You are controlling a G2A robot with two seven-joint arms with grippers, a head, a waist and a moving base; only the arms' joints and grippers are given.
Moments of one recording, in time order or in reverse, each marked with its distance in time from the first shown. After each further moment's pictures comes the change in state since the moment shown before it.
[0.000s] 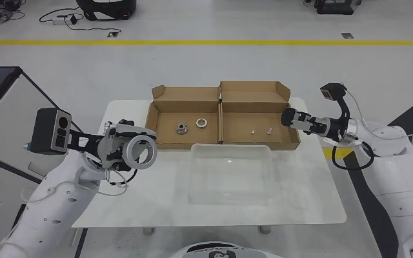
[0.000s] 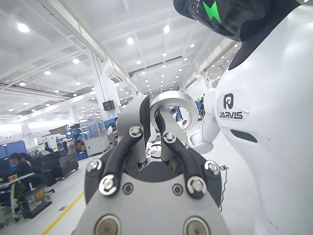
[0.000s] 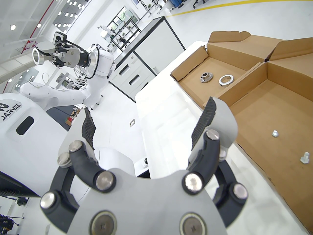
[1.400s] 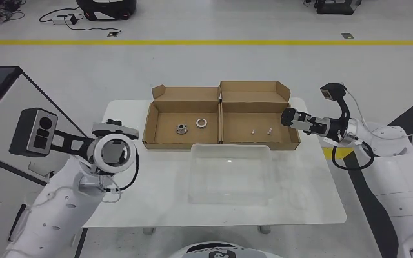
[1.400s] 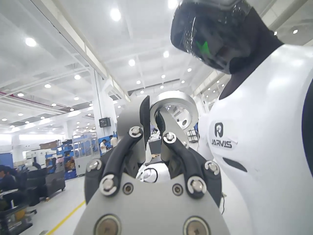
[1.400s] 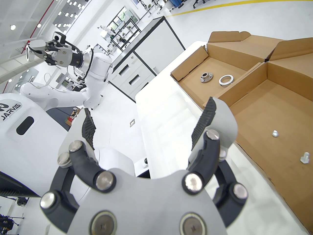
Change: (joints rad) left arm 0.040 -0.045 -0.018 -0.074 -0.177 0.000 0.002; right arm 0.000 0.000 0.000 0.000 0.000 0.000 0.000
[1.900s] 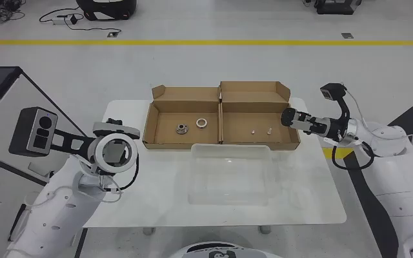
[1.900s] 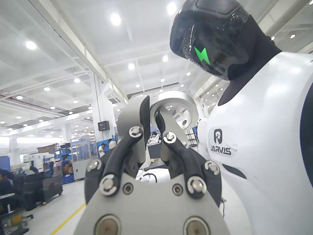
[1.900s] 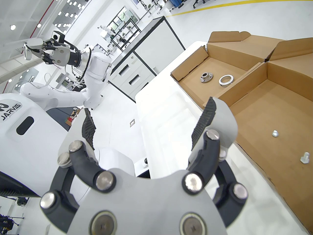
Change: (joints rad) left arm -0.003 -0.007 -0.011 0.012 0.048 0.000 -0.037; right arm 0.000 0.000 0.000 0.000 0.000 0.000 0.000
